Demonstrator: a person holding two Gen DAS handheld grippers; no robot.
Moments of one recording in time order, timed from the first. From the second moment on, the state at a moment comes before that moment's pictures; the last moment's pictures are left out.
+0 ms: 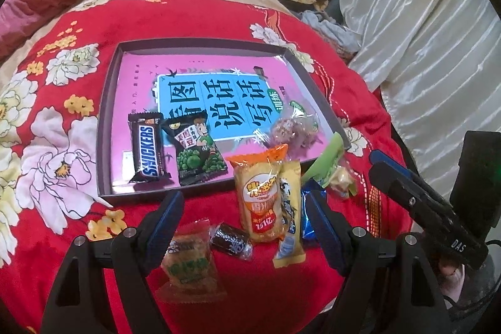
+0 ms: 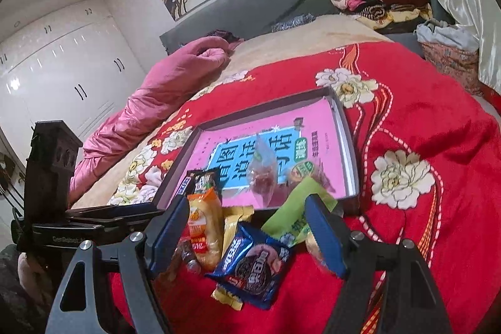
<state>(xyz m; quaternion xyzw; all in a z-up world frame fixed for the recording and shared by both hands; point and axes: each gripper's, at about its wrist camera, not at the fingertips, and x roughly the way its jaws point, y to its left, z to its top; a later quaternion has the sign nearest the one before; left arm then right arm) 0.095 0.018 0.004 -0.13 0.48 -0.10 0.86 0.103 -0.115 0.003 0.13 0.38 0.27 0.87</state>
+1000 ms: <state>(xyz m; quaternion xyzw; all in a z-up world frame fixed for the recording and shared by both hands) 0.094 0.011 -0.012 -0.12 0.50 -0.11 0.85 0.093 -0.110 -0.032 0.15 0.47 0.25 0.83</state>
